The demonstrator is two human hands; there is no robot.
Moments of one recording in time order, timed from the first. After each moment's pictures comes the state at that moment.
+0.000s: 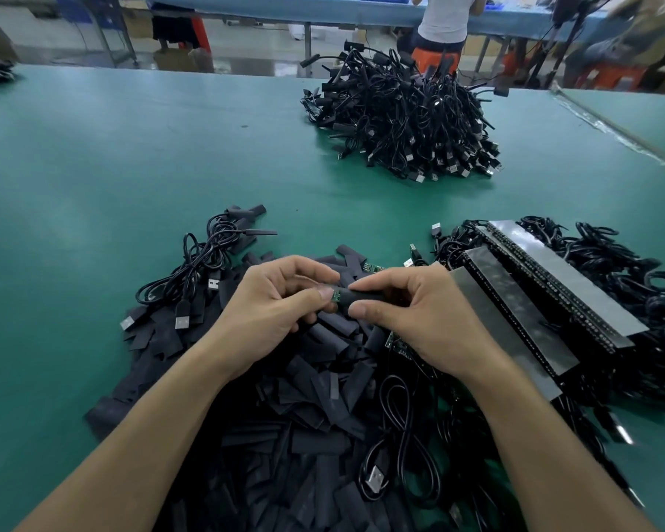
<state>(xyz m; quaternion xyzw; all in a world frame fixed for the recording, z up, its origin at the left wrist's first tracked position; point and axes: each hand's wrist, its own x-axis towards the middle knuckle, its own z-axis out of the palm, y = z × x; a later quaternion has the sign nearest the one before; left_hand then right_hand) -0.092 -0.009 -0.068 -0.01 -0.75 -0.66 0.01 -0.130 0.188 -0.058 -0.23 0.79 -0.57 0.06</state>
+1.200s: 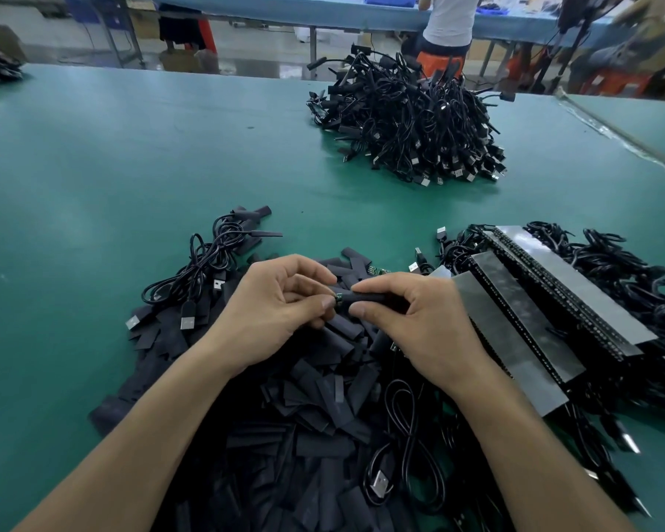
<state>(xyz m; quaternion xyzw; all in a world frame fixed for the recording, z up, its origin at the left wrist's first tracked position) -0.095 -0.012 -0.069 -0.01 -0.74 -0.67 0.01 -0.128 0.183 -0.072 -0.25 0.84 -0.48 -0.07</state>
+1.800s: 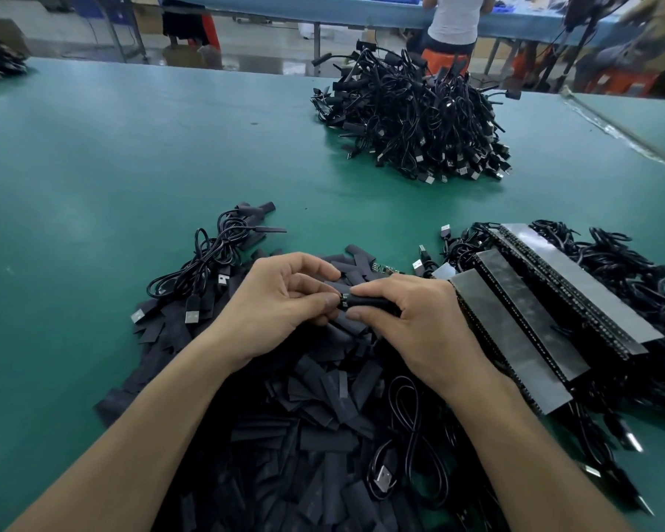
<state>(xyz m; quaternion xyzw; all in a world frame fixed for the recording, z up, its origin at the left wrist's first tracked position) -0.096 -0.014 -0.069 0.00 -0.73 -0.69 -0.01 -0.125 0.180 -0.074 -0.31 0.86 -0.38 -0.14</state>
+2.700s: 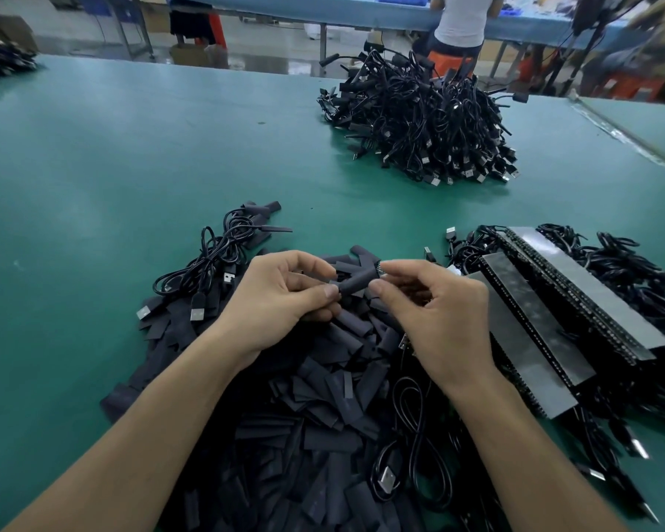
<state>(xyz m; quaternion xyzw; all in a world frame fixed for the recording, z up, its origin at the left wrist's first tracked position) -0.098 -0.013 -0.070 0.05 -0.69 -0.73 0.00 -0.126 0.177 -0.076 -0.21 0.82 -0.49 -0.21</state>
